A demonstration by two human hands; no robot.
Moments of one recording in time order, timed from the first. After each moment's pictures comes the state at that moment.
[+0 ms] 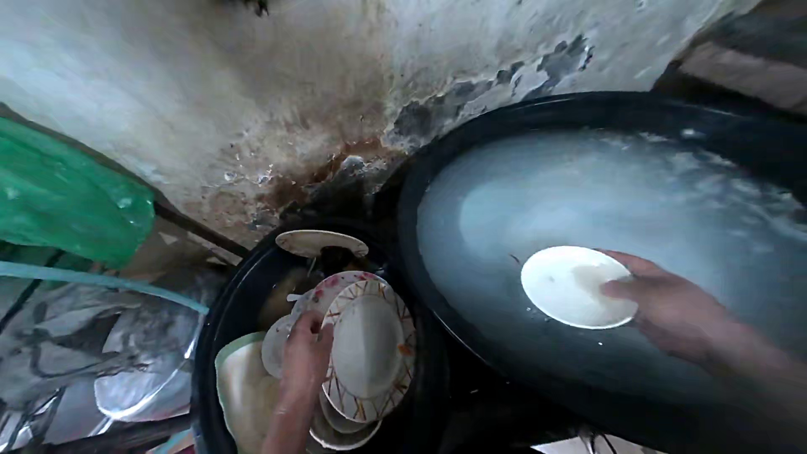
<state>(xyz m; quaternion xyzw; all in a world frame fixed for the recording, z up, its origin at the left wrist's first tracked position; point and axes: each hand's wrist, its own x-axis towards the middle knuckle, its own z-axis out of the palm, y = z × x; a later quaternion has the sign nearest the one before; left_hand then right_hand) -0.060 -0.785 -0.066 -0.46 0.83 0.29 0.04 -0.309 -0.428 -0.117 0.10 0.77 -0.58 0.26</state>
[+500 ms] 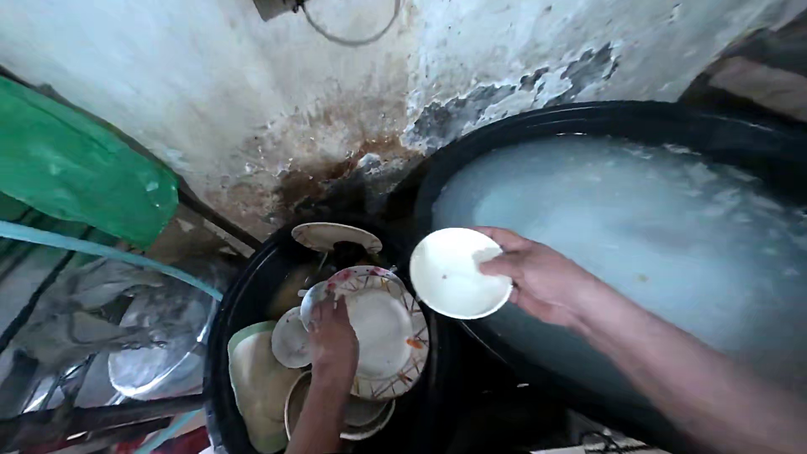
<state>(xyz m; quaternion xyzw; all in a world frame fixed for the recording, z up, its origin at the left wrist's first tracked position) -0.072 -0.776 -0.094 -0.39 0.90 0.13 0.14 -0.259 -0.571 -0.022 -0.04 0.67 -0.62 0.41</state>
